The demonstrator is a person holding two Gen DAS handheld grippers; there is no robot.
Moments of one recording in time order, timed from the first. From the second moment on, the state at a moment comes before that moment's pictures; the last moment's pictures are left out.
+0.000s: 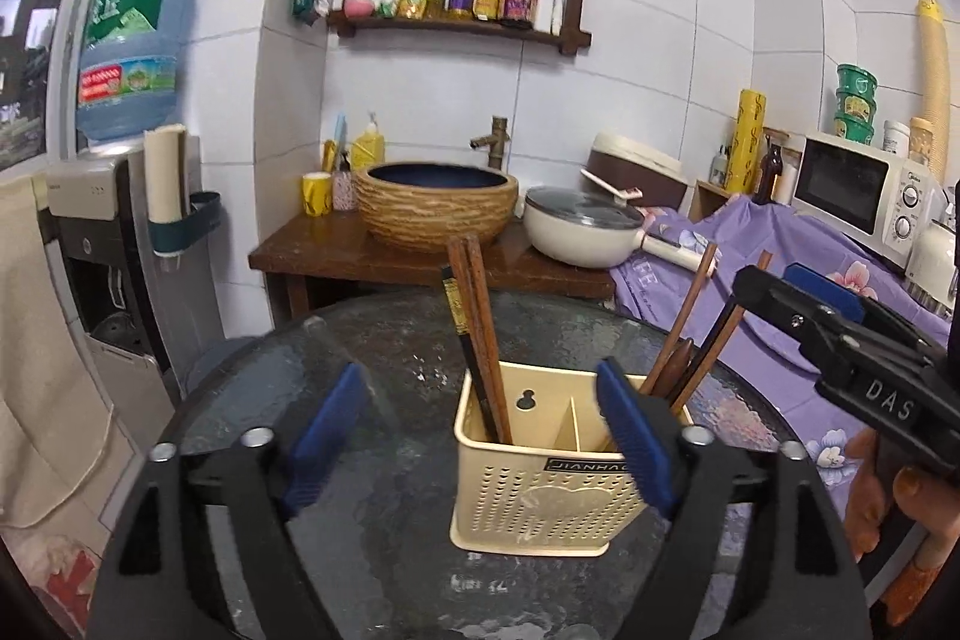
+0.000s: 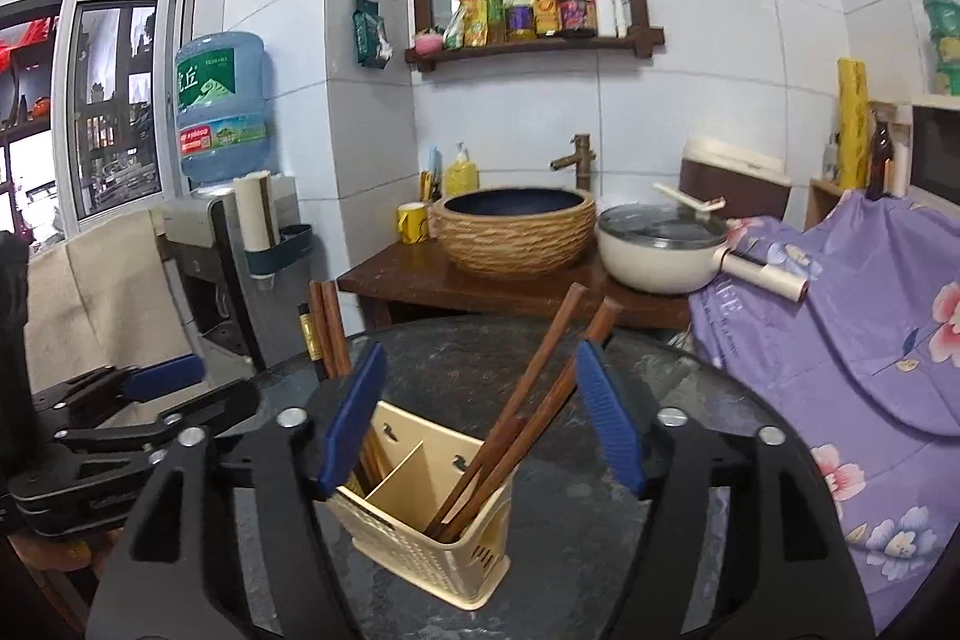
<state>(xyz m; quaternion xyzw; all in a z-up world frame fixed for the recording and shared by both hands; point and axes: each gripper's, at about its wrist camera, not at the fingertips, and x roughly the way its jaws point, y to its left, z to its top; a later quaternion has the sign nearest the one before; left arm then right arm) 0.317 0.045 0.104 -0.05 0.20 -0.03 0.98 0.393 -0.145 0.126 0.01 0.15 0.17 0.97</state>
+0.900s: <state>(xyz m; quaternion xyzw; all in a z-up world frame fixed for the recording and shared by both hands) 0.218 0.052 -0.004 -0.03 0.28 -0.02 0.96 0.283 -0.150 0.019 0.00 0.22 0.17 0.96</state>
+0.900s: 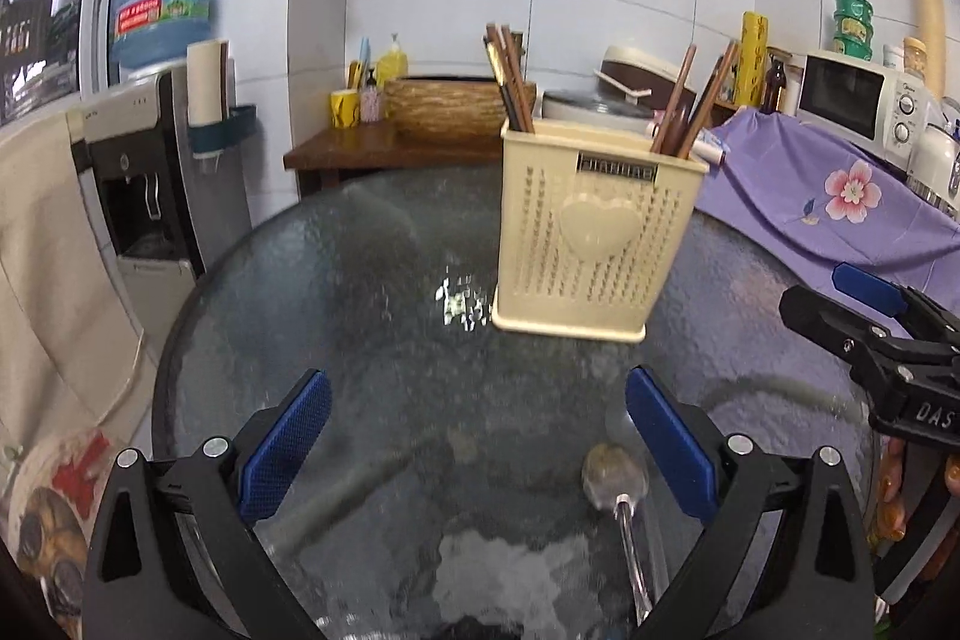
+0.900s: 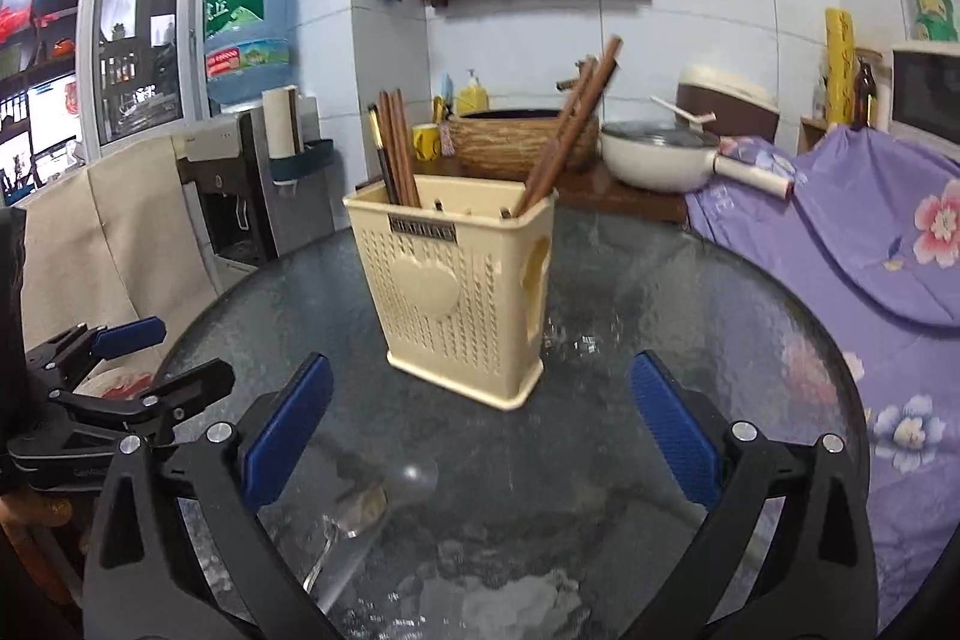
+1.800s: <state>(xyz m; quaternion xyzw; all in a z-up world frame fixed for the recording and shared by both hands) 0.228 0.002 -0.070 -0.06 0.41 -0.10 0.90 0.271 -0.204 -0.050 0.05 0.34 0.10 0.94</state>
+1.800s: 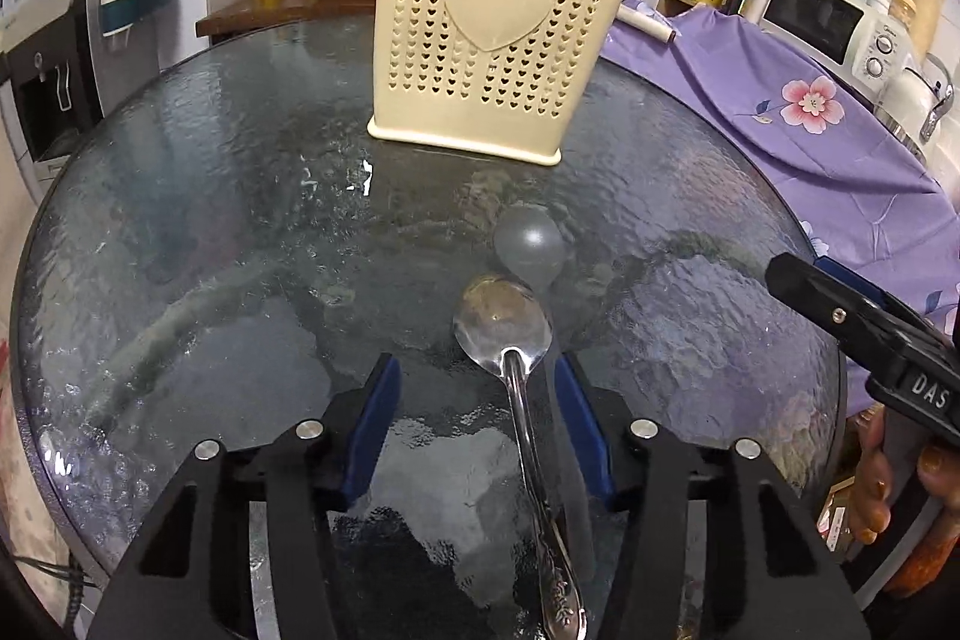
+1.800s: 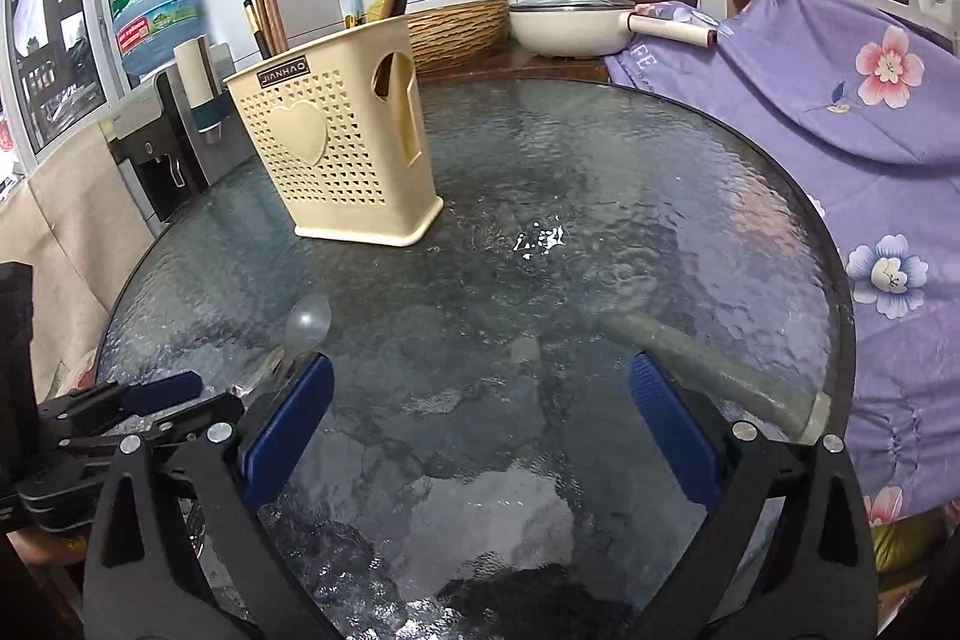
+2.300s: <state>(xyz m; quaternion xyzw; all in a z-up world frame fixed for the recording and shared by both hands) 0.235 0.026 -0.069 -0.03 0.42 -0.05 0.91 0.277 -0.196 -0.051 0.06 0.35 0.11 0.93</state>
